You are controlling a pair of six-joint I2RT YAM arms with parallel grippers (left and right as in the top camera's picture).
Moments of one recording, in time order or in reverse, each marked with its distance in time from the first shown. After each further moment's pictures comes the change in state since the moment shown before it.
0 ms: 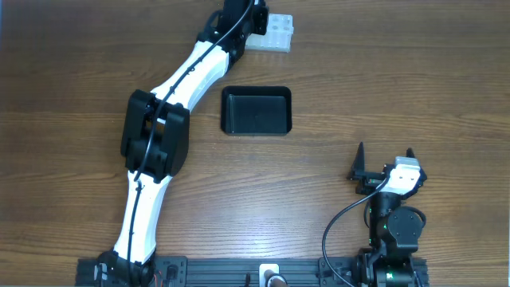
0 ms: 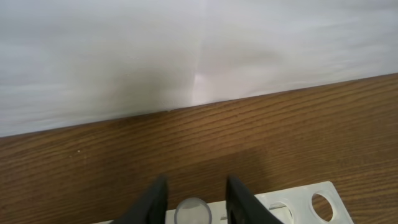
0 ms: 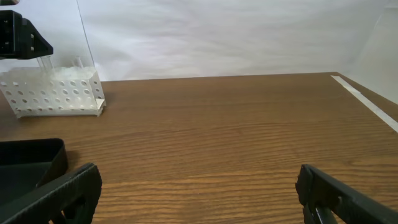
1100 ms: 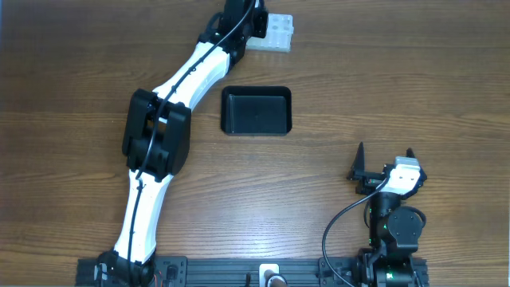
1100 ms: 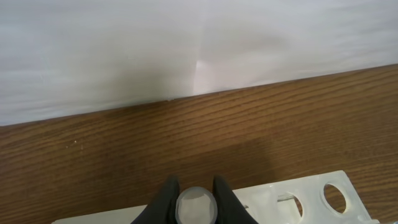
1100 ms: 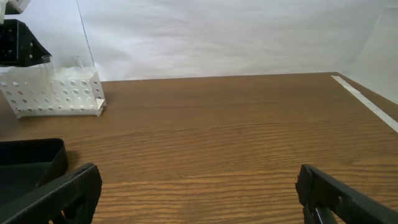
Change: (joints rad) left arm 0.000 0.015 0.000 -0.008 0.000 -0.002; right arm 0.000 0.000 0.000 0.000 0.000 0.000
